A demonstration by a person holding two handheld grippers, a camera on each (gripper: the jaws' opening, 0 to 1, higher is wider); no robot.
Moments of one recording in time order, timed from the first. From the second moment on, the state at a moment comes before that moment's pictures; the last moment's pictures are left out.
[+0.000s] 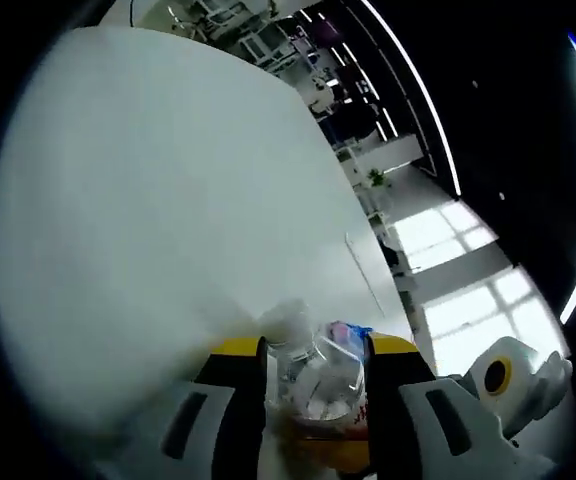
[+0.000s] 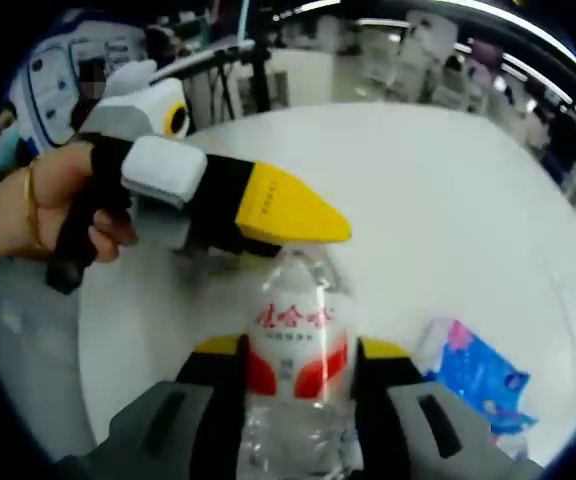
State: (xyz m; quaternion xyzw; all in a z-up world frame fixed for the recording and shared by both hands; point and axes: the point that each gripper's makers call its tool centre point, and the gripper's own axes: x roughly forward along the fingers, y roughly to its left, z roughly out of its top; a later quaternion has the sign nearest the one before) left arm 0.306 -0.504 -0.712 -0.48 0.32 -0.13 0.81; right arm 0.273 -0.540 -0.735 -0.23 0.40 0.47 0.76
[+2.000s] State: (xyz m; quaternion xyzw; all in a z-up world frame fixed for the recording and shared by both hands) left arm 0.335 -0.527 -0.627 -0.31 0.23 -0.18 0.91; right arm 0.296 -0.553 -0.691 -0.15 0.30 0.39 0.86
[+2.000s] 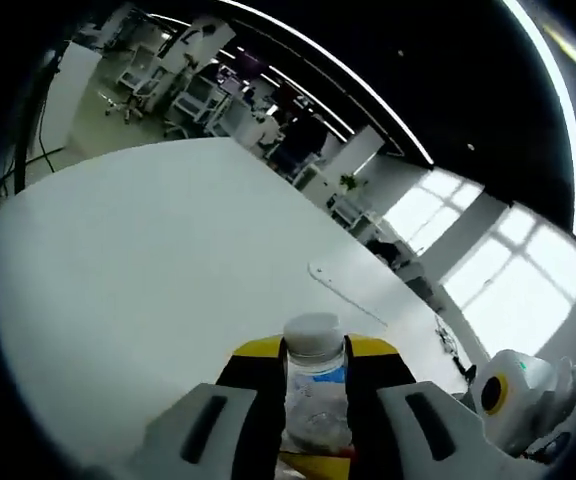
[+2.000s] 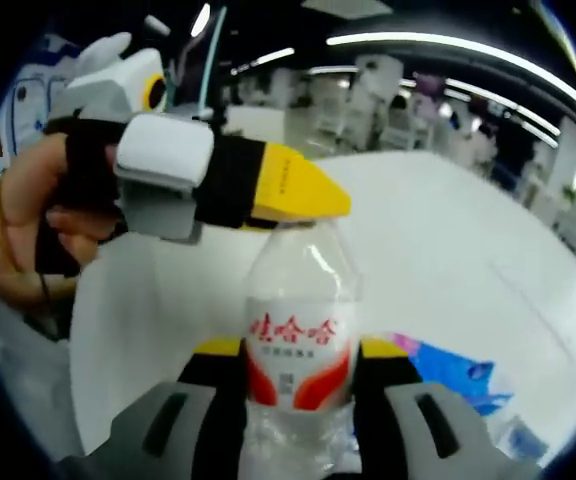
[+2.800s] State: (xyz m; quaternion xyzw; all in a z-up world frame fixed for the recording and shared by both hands) left arm 0.306 -0.583 -0.584 -0.02 0.16 -0.29 0.94; right arm 0.285 -0.575 -0.679 -0.06 0.28 0.31 0.90
